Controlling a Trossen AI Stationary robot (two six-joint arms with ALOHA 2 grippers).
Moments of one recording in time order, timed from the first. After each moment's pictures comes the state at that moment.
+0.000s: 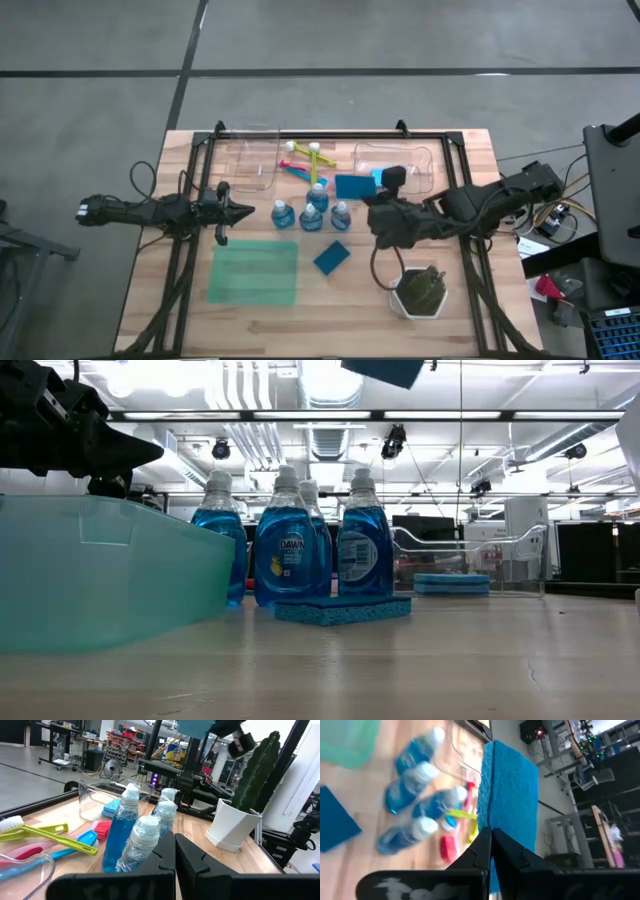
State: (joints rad) left arm -0.11 0.10 0.01 0.05 -0.23 -0.27; right arm 0.36 1.45 1.50 -0.93 0.81 -0.18
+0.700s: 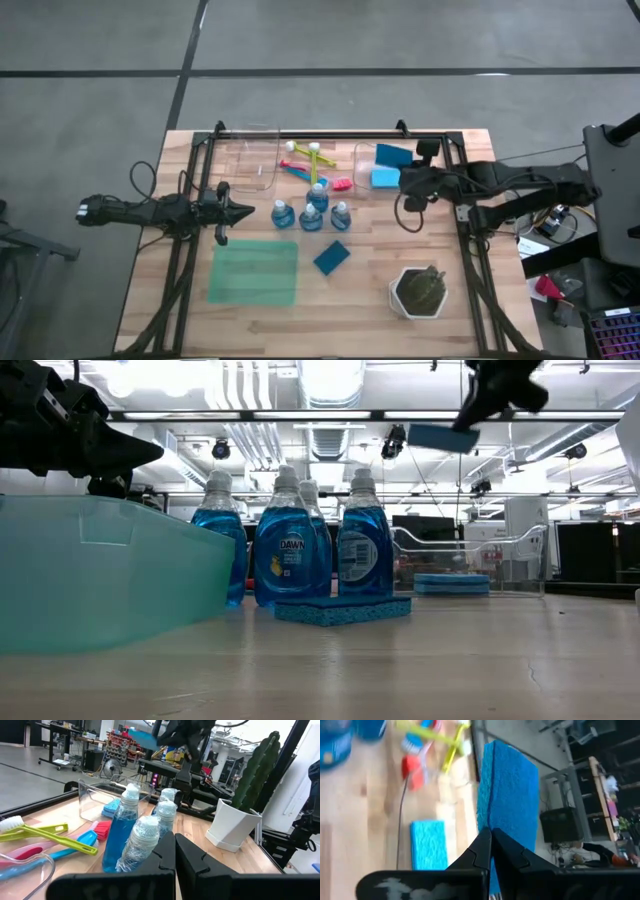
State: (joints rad) left arm -0.11 0.10 0.01 0.05 -0.23 -0.27; right arm 0.03 1.05 1.04 -0.86 0.70 -0.30
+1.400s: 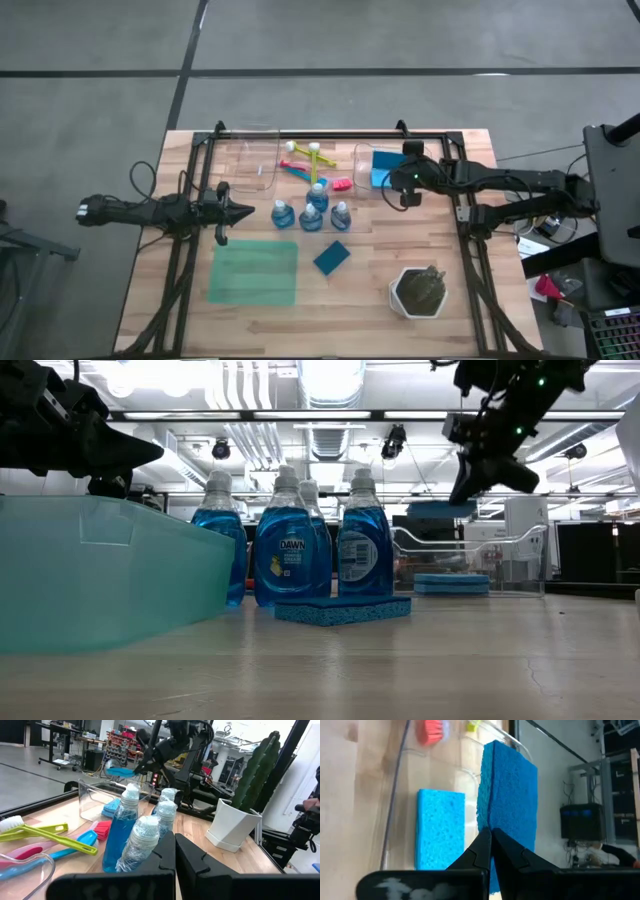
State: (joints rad) left arm -0.11 0.10 0.01 0.05 -0.23 -0.27; right arm -0.27 1.08 0.75 -0.54 0.45 -0.57
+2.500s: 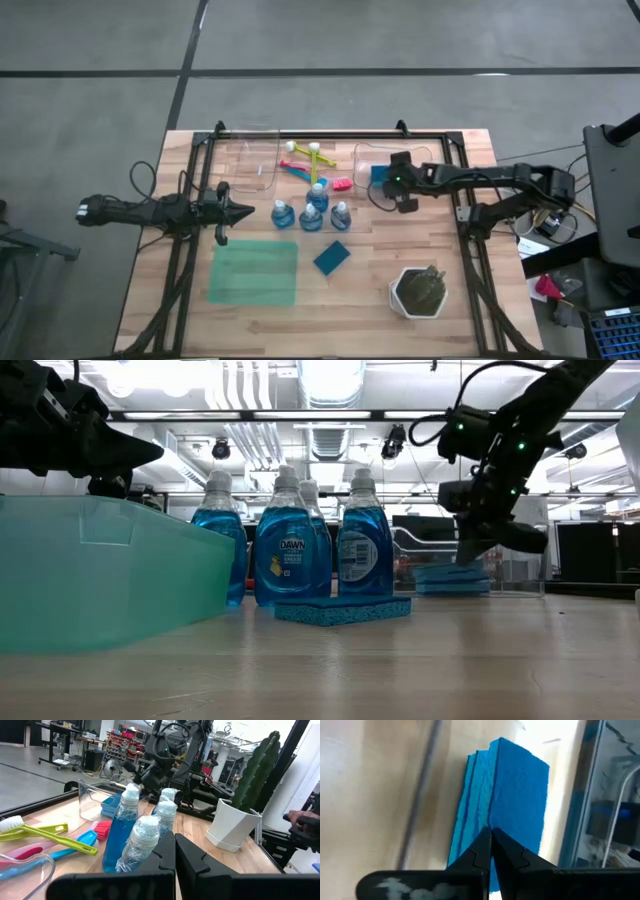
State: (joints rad) left arm -0.11 0.10 0.01 0.05 -0.23 -0.27; right arm -0.37 1.32 0.62 -0.35 0.35 -0.68
